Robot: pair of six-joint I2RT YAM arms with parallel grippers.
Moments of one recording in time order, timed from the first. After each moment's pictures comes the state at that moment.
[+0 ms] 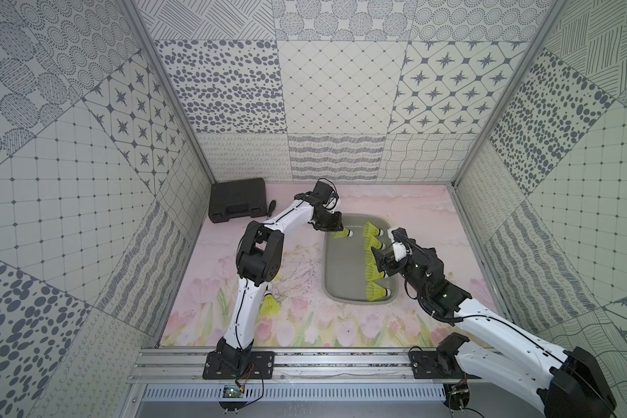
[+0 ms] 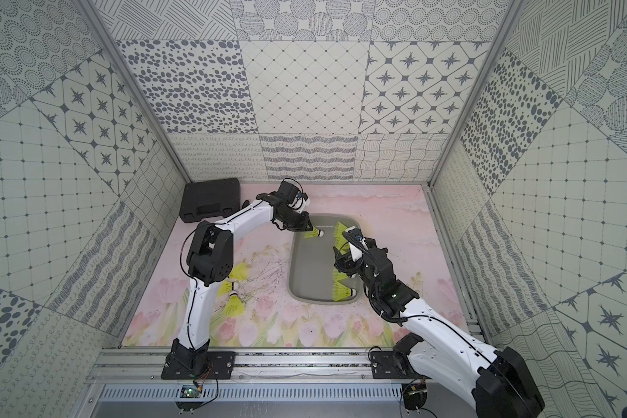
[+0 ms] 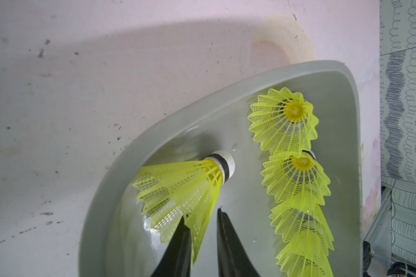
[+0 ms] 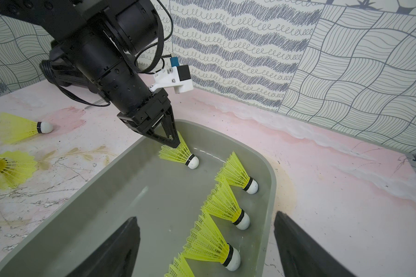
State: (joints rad) left arm -0.51 2.28 1.90 -0.72 0.44 -0.29; right arm 0.60 0.94 0.47 0.17 0.21 -0.03
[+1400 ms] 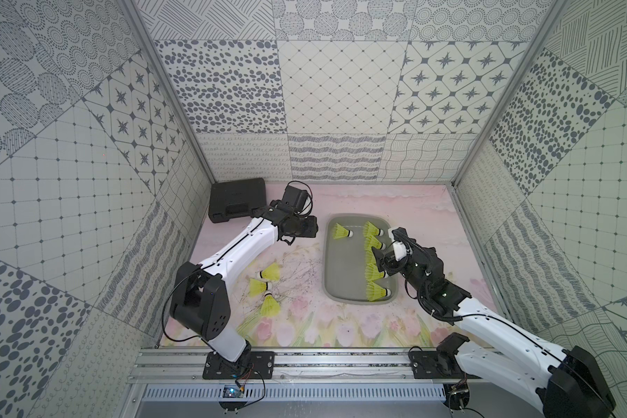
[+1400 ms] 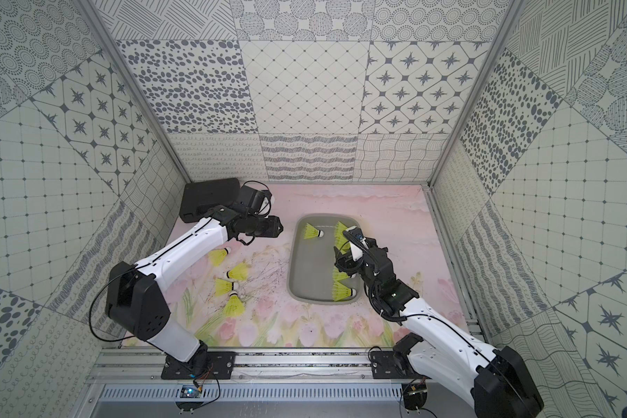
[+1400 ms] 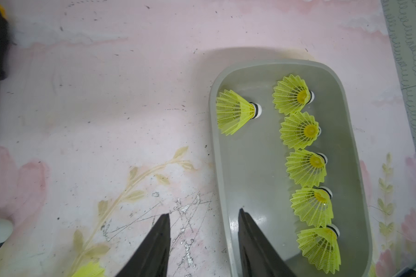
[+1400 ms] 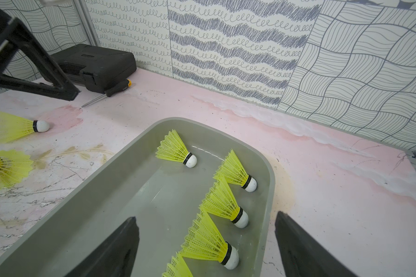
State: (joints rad) left arm -0.49 1.58 1.34 -0.70 0.06 -0.35; right arm 0.59 0.95 0.47 0.17 0.20 -0.03
